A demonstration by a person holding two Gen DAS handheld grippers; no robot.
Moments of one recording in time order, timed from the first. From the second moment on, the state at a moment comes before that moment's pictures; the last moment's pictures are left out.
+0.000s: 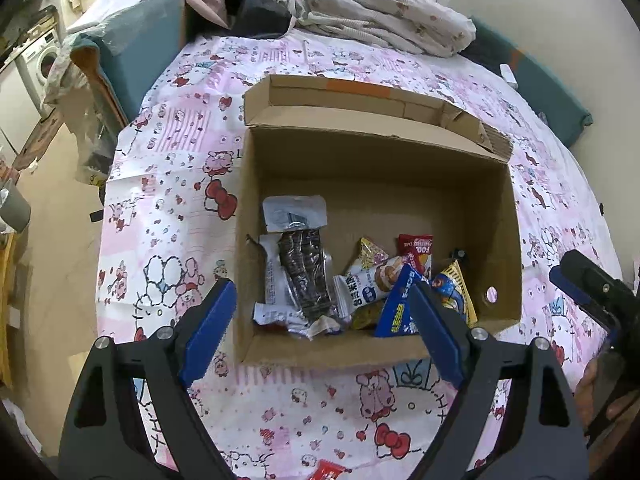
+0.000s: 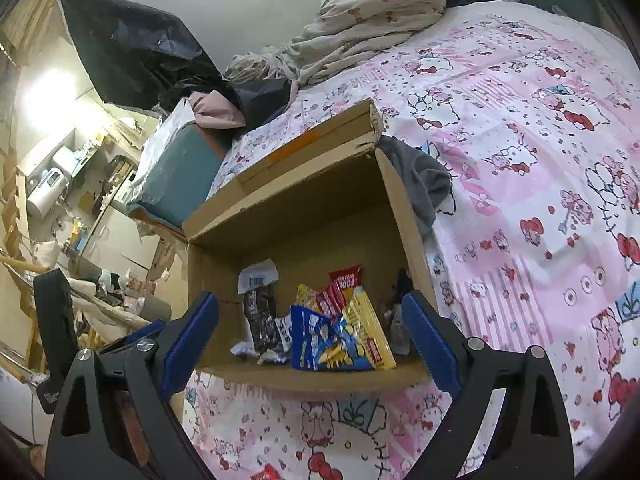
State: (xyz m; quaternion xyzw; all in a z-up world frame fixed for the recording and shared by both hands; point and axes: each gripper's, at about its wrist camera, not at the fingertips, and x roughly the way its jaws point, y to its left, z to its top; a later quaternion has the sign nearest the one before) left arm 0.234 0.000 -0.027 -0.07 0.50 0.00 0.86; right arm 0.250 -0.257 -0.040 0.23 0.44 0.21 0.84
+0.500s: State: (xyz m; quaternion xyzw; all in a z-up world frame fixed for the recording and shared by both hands) left arm 0.176 0.008 -0.029 -0.05 0.51 0.00 0.86; right arm 0.199 -0.254 -0.046 0.22 0.47 0.21 0.83
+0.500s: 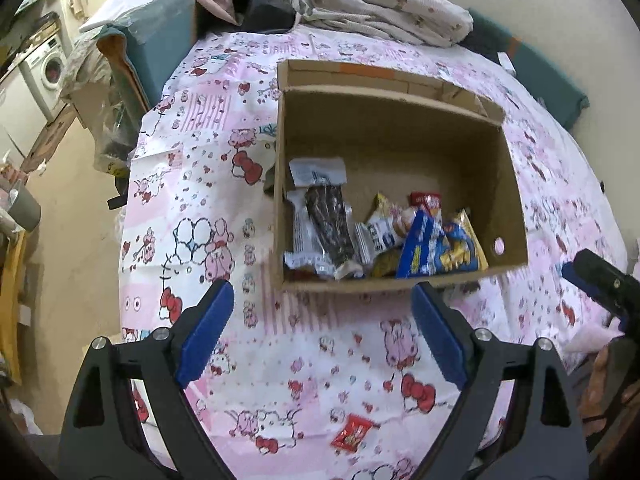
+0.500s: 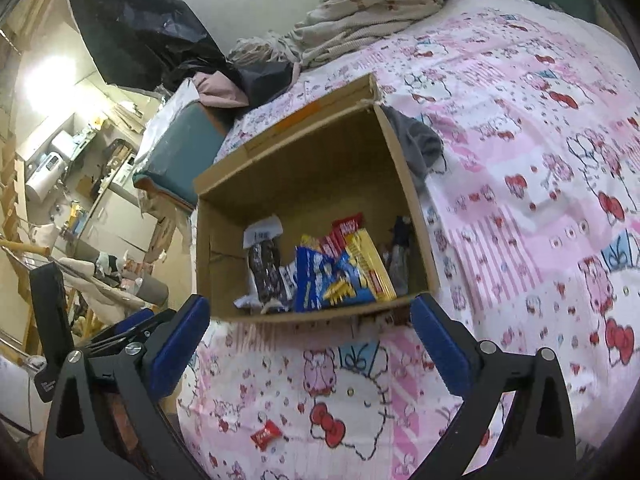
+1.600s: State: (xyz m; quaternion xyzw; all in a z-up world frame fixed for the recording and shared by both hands) left arm 0.131 -0.074 -0.165 0.05 0.70 -0.13 0.70; right arm 0.180 -0.274 -0.077 0.31 0.51 0.18 0.78
